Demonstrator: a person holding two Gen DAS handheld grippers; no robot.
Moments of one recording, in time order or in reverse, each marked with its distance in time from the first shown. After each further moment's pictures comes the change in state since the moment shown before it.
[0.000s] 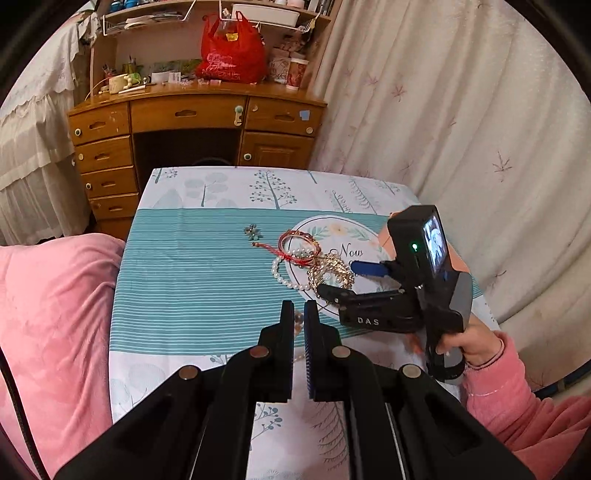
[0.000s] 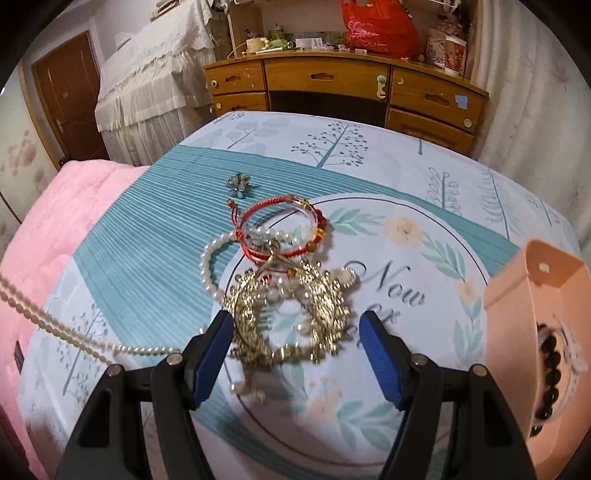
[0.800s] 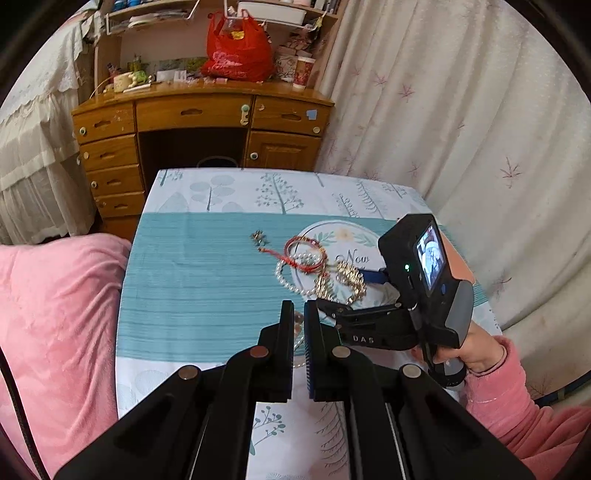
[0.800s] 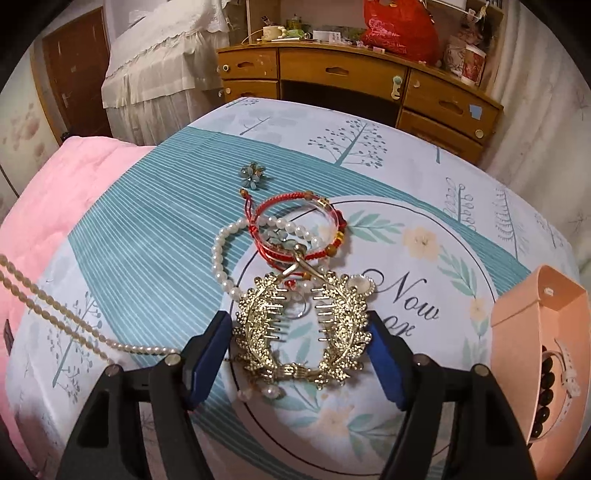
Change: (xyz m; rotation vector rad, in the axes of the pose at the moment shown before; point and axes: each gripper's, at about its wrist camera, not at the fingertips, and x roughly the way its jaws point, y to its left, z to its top) left arm -0.001 -0.005 0.015 -0.003 0.003 0.023; right arm 0.005 0.011 0.004 -0.072 0.040 -0.014
